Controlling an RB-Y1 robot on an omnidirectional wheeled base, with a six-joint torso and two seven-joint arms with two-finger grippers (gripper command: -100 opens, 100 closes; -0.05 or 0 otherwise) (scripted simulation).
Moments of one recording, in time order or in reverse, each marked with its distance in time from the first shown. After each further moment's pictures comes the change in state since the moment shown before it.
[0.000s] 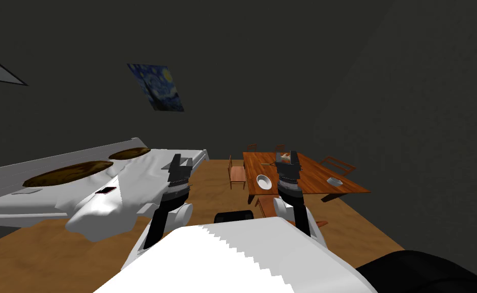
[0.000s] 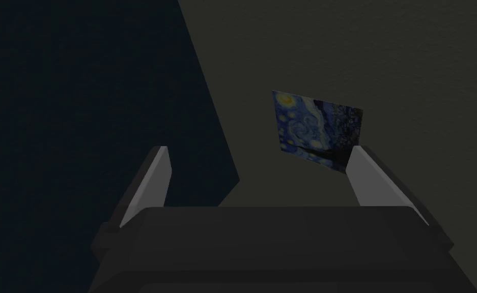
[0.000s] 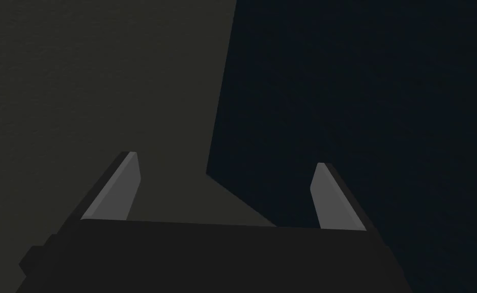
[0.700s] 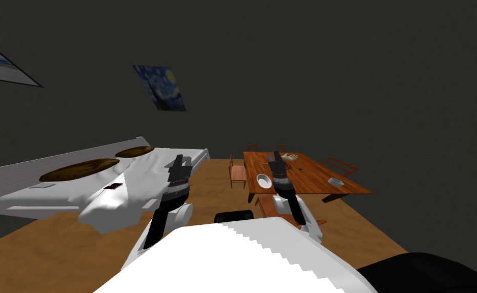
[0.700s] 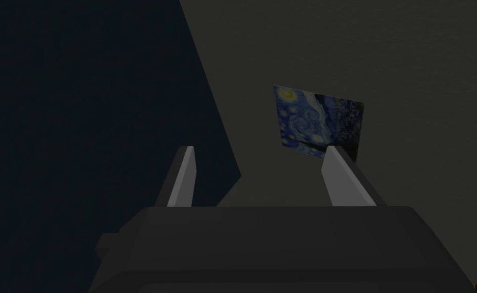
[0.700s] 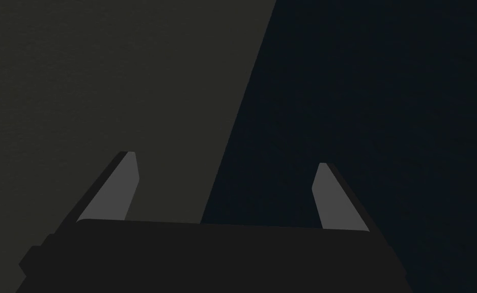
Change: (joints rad) left arm 0.000 0.000 0.000 0.000 0.000 0.000 0.000; right arm -0.084 -0.188 0.042 0.095 0.011 0.080 0.131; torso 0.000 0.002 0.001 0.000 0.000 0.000
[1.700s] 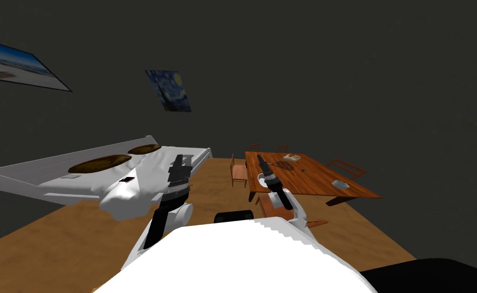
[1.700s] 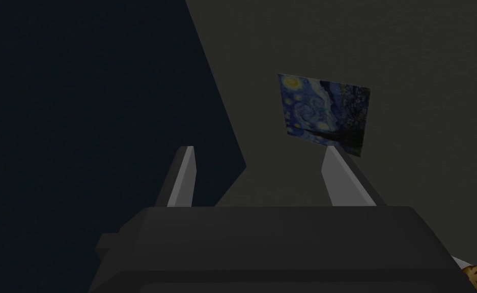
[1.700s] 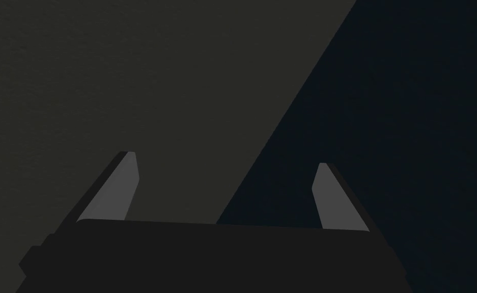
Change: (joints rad) left arm 0.000 0.000 0.000 0.000 0.000 0.000 0.000; right arm -0.126 -0.148 0.105 0.211 0.018 0.109 0.247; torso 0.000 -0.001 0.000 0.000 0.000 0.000
